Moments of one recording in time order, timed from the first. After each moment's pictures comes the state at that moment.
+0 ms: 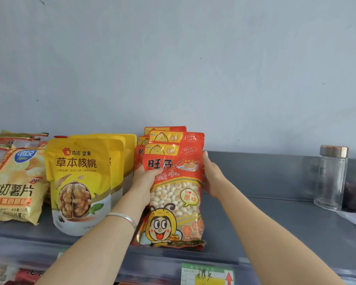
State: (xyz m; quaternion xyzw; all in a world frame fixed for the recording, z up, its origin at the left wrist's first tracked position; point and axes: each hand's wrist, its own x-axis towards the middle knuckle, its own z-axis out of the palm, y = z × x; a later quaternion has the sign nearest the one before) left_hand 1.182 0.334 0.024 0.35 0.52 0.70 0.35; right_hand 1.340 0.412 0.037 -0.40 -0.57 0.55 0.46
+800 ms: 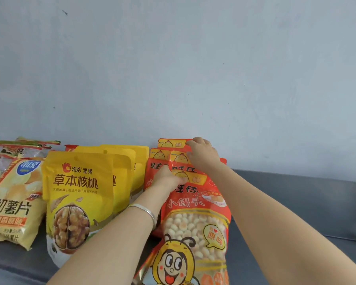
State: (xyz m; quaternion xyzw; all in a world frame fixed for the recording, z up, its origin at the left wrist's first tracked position) left_hand 1.162 0.410 0.058 0.45 0.69 0.53 0.20; right_hand 1.262 0.479 0.115 -0.42 -0.85 -0.11 0.30
